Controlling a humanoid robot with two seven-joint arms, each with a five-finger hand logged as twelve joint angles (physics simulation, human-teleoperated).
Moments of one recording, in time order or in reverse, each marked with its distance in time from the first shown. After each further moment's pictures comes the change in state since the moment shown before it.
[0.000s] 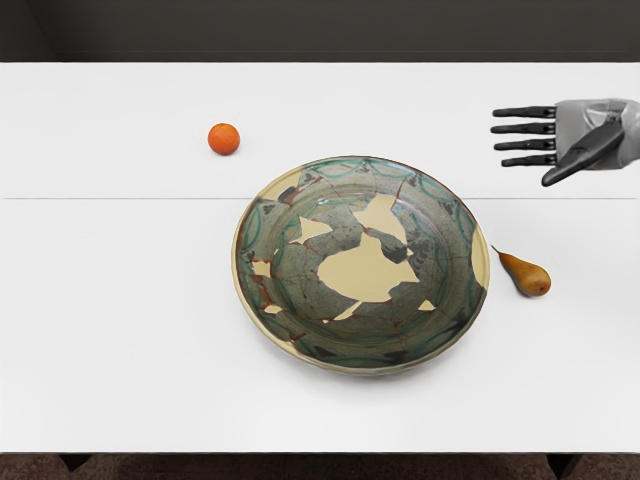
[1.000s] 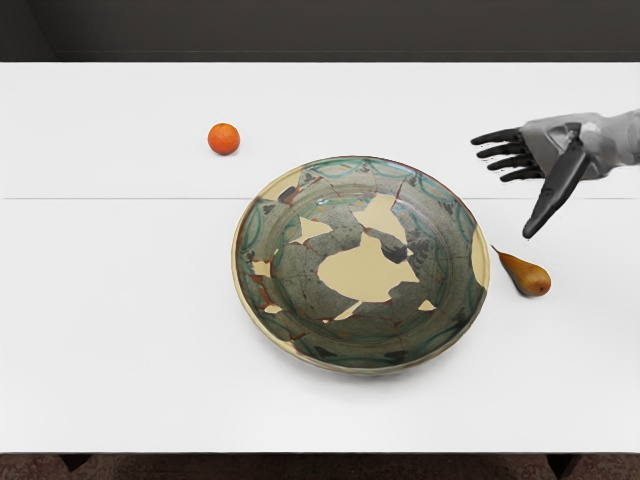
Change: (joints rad) left arm -0.002 0.000 0.001 0.000 0.000 -0.001 0.000; right arm 0.069 -0.052 -0.007 0.354 -0.472 -0.160 0.000
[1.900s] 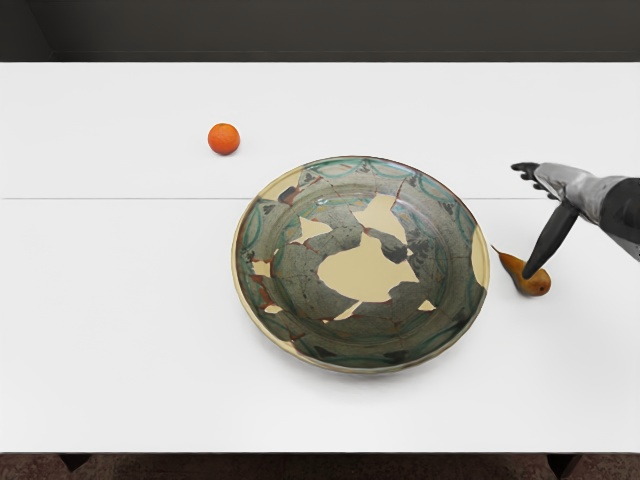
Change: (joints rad) left arm 0.003 0.000 0.000 0.000 0.000 0.000 0.000; right arm 0.036 -0.020 -0.375 0.346 -0.383 -0.701 0.000
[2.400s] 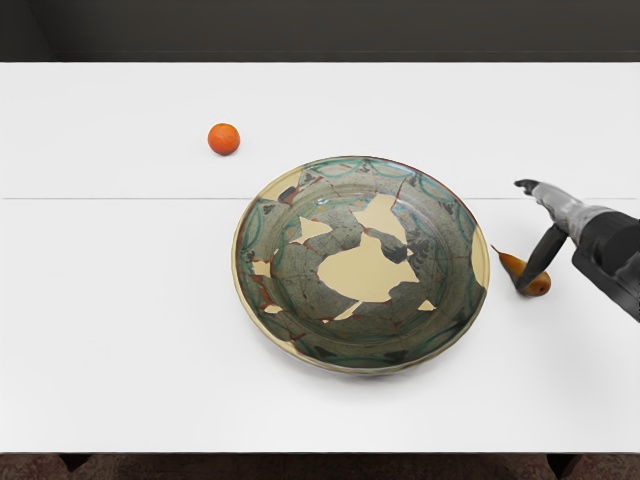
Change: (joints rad) left arm -0.002 0.000 -0.001 0.000 0.000 0.000 0.000; right arm -0.011 0.083 -0.165 0.004 -0.107 -0.260 0.000
